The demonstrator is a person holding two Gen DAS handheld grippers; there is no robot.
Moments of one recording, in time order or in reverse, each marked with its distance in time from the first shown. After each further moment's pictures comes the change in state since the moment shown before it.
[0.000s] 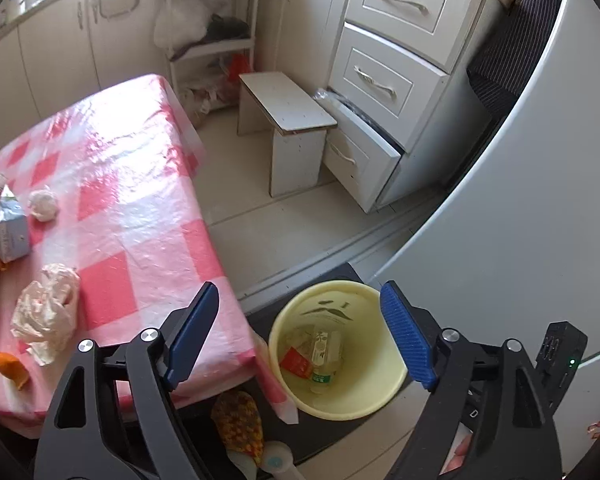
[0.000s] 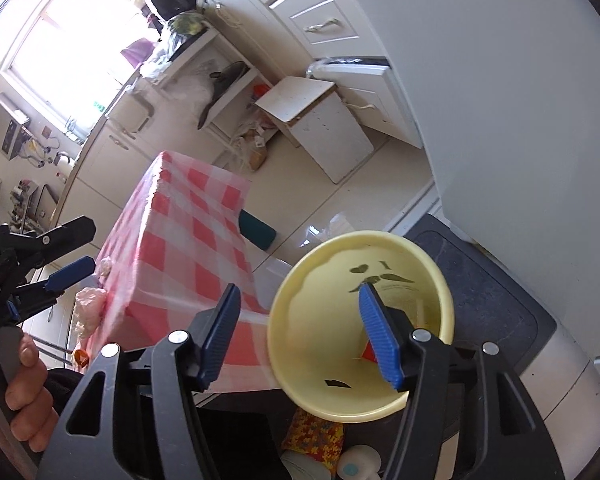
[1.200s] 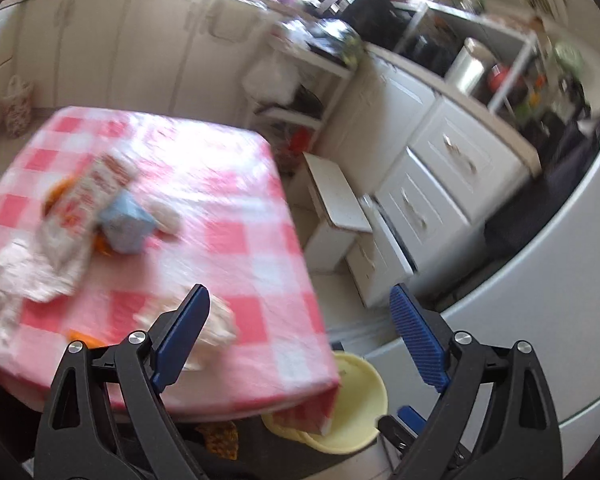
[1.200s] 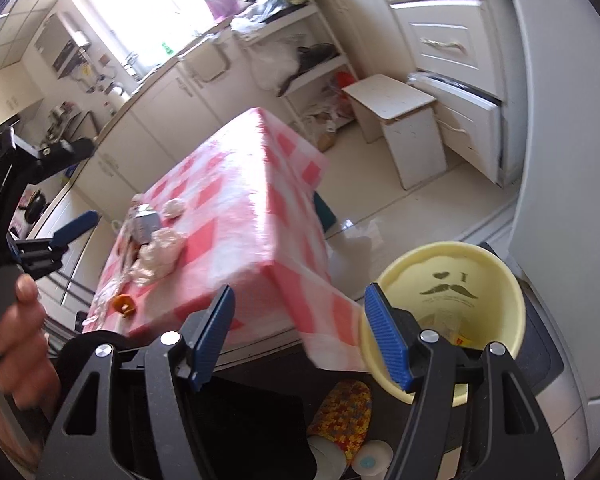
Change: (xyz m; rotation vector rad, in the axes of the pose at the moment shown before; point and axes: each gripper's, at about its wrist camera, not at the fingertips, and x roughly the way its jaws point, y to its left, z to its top) left arm -0.127 0.165 -0.007 -0.390 -0.294 -0.041; right arm -0.010 0.131 -0.022 -0.274 0.046 0.088
